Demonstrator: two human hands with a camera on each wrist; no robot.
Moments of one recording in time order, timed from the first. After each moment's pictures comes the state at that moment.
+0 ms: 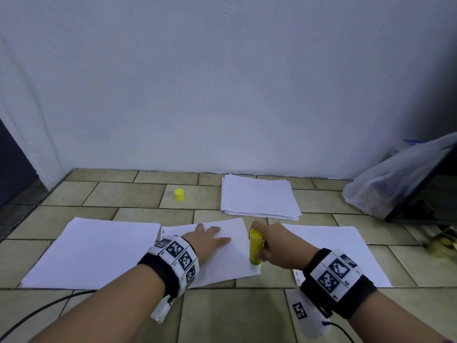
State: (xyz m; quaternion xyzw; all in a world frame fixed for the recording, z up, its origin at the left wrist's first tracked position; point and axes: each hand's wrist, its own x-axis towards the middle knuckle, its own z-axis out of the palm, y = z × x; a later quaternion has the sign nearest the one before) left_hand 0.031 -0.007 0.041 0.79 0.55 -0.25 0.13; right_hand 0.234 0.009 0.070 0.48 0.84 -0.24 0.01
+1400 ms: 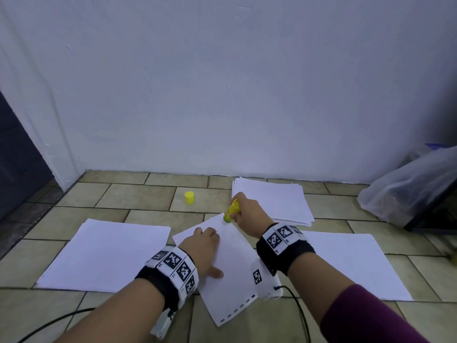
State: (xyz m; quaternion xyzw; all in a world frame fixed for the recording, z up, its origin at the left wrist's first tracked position) left_hand 0.014 -0.013 0.031 0.74 0.64 -0.13 0.16; right_hand 0.149 0.072 0.052 0.51 0.81 -0.27 -0.13
